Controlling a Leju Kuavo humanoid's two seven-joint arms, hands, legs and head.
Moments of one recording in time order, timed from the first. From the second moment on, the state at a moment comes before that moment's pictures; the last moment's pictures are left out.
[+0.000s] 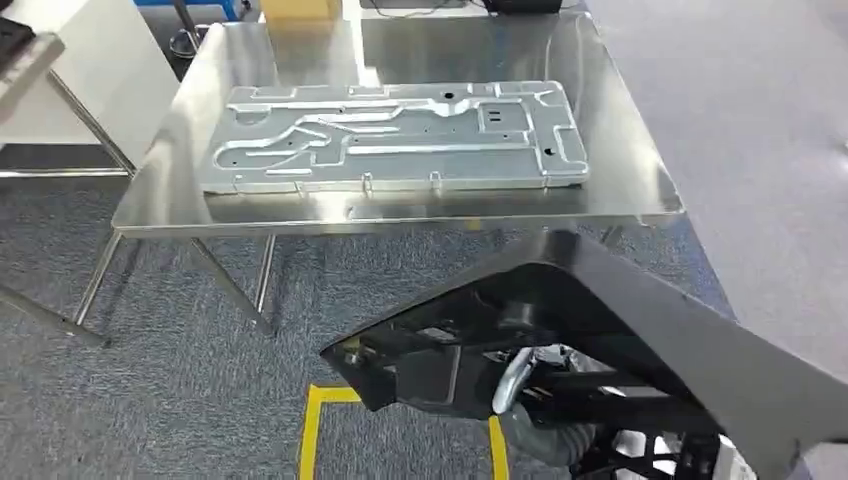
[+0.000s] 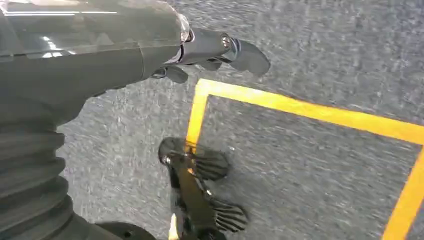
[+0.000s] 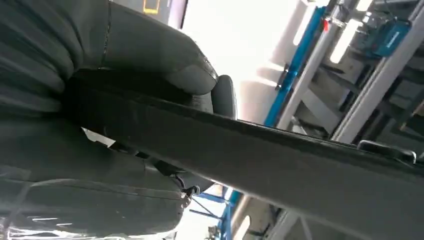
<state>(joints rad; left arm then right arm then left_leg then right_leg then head) -0.09 0.16 -1.15 -0.09 1.56 0.14 -0.31 -0.13 -0.13 0.49 -1.87 -0.10 0.38 -0.65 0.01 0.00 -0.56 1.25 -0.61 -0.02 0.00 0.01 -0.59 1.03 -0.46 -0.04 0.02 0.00</state>
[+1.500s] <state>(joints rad) -0.08 0.14 -1.10 -0.09 1.56 0.14 -0.35 -0.39 -0.23 0.28 -1.68 0.34 0.05 -0.56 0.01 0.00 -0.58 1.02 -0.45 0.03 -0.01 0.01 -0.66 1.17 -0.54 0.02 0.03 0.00</state>
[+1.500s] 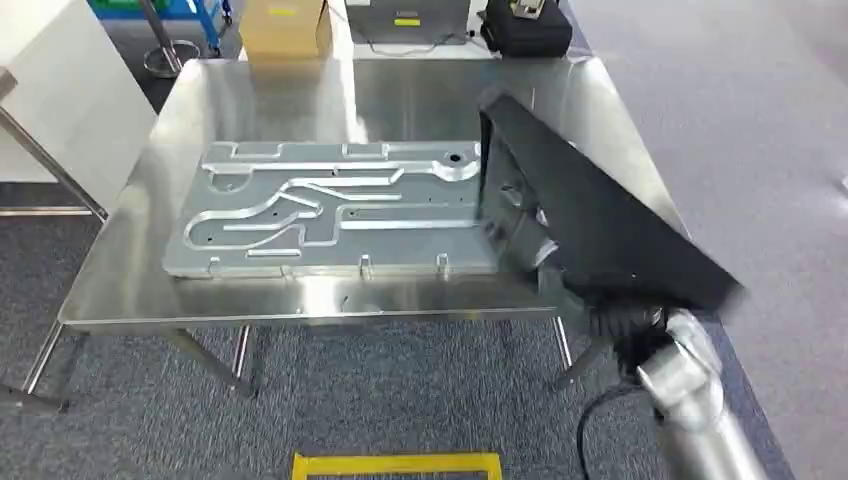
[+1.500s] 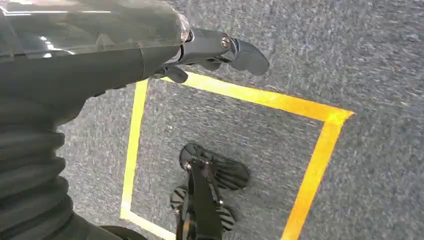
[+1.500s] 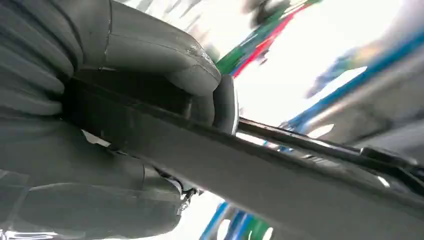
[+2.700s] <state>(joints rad) -0.09 0.15 -1.18 -0.09 1.53 0.09 -0.37 -0.99 0.08 0.80 -0.32 1.20 -0.15 -0.18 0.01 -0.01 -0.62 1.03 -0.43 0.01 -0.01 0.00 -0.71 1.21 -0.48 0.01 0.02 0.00</state>
